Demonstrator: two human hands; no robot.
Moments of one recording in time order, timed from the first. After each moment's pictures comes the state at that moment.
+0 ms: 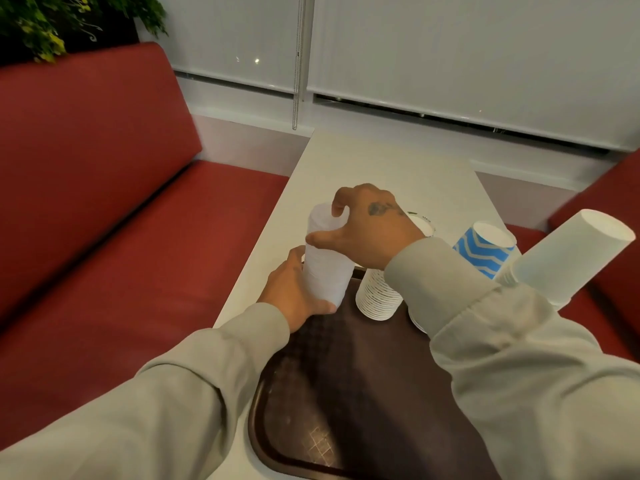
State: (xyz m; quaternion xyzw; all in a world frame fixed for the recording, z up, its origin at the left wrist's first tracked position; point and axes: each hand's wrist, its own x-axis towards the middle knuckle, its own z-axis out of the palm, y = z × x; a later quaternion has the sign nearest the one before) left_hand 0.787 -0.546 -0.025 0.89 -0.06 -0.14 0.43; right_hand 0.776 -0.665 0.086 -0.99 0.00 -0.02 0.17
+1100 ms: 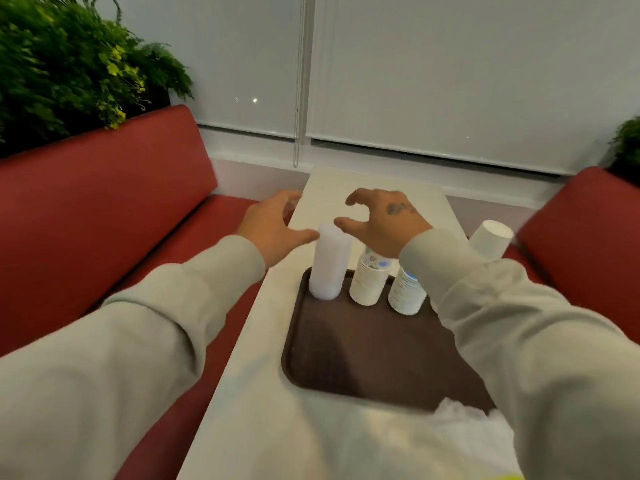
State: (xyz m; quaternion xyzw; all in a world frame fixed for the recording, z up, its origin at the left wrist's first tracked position) left_hand 0.720 -0.468 0.135 0.89 -0.17 0.06 0.42; right_hand 0.675 -0.656 0.180 -0.98 0.00 -0.09 0.16
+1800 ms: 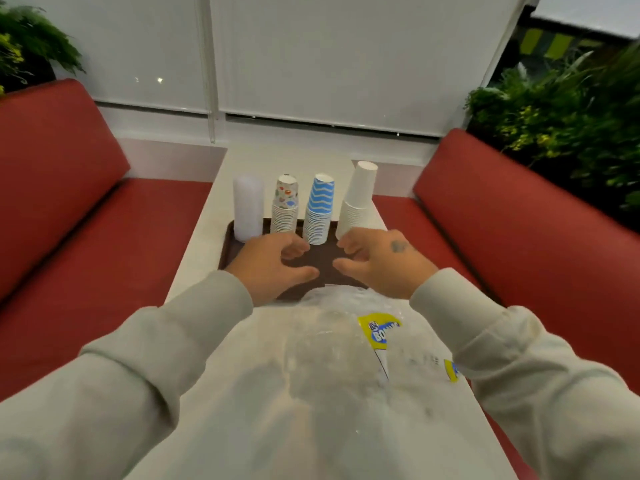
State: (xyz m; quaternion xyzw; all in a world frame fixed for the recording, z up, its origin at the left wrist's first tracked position) left_hand 0.497 -0.513 0.111 0.84 -0.31 -0.08 0.43; right_hand 0.404 -0.696 0.151 -0.97 0.10 -0.05 0.23
